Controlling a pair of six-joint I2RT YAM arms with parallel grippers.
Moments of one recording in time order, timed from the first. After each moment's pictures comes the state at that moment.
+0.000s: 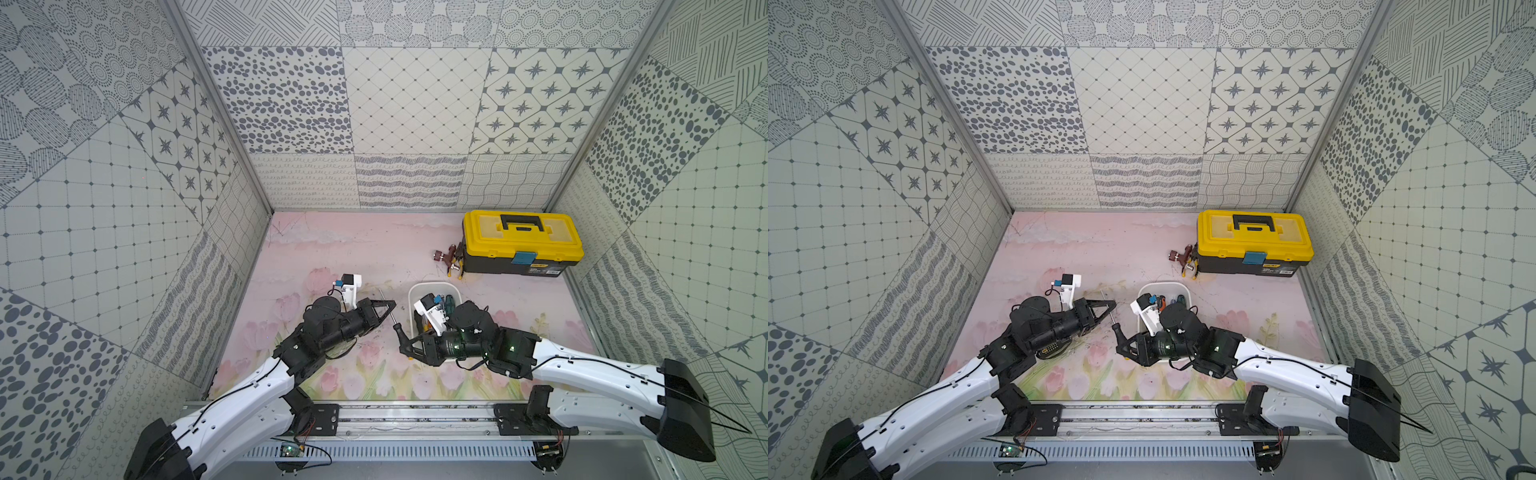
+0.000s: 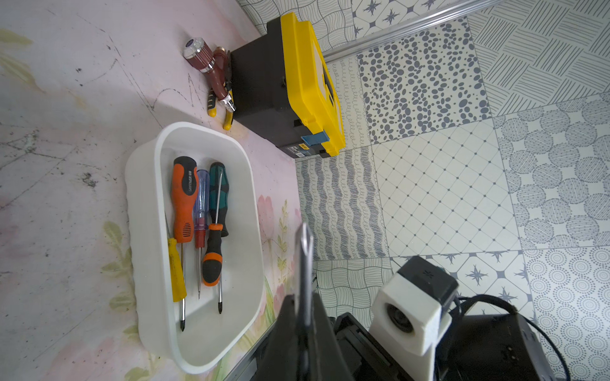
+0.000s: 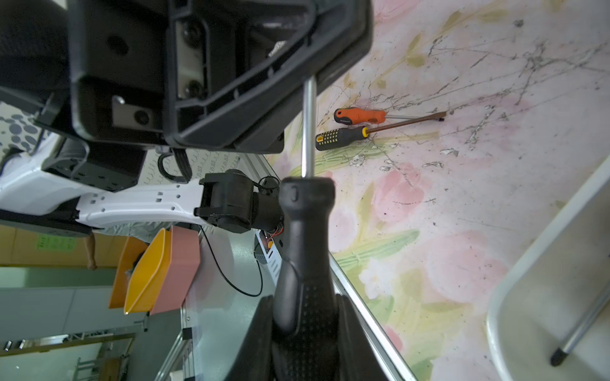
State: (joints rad) left arm -0.63 0.81 0.46 0.15 0.32 -1.17; right arm 1.07 1.07 0.67 -0.07 -0.31 0.78
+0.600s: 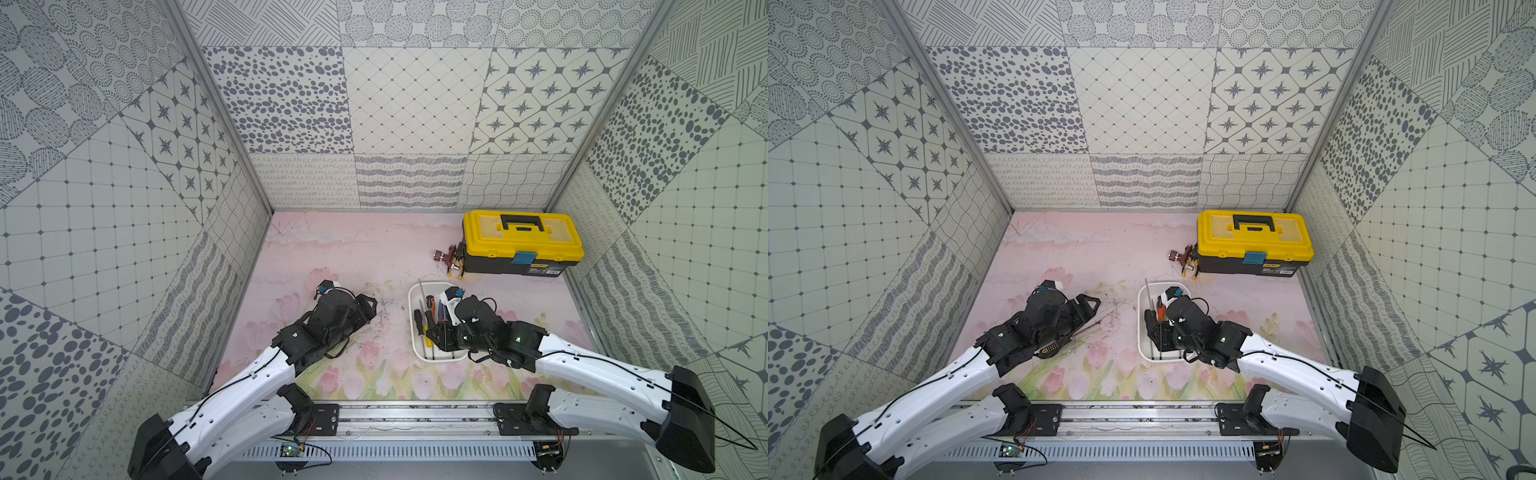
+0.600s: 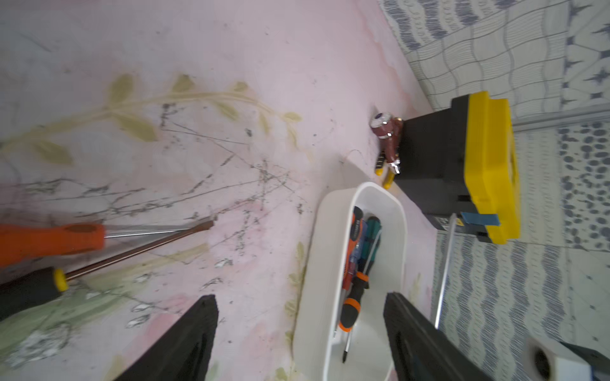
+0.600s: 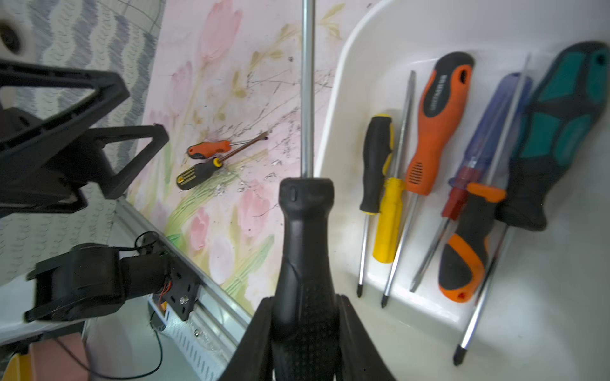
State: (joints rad) left arm -0.61 0.88 0.62 -0.48 -0.14 -1.13; right arm 0.97 1.08 0.71 -0.44 -0.01 0.80
